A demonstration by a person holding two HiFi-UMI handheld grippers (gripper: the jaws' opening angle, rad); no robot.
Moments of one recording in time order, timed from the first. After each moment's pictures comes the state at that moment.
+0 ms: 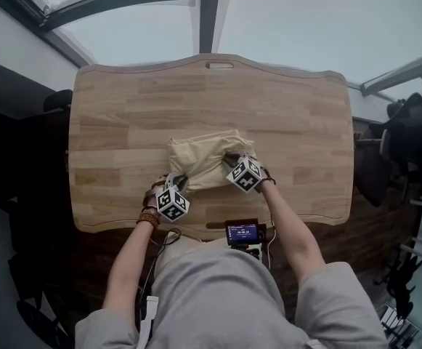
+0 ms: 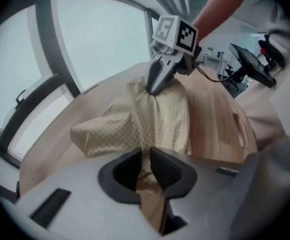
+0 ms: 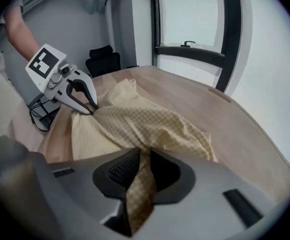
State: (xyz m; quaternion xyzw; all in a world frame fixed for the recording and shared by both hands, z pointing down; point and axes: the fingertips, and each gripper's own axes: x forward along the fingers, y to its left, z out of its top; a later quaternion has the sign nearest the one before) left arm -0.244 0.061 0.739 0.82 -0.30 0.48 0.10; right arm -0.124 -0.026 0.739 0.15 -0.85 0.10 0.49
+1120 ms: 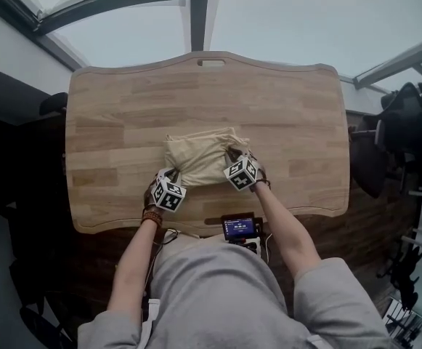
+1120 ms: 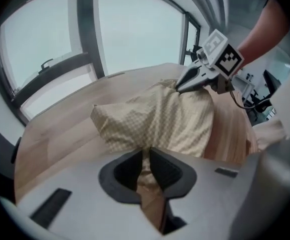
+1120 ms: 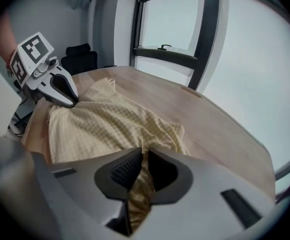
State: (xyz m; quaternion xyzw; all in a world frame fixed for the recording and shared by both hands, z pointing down) left arm -0.266 0.051 0.748 0.77 -0.41 0.44 0.22; right arm -0.090 -0.040 0.748 0.30 -0.82 0.10 0.48
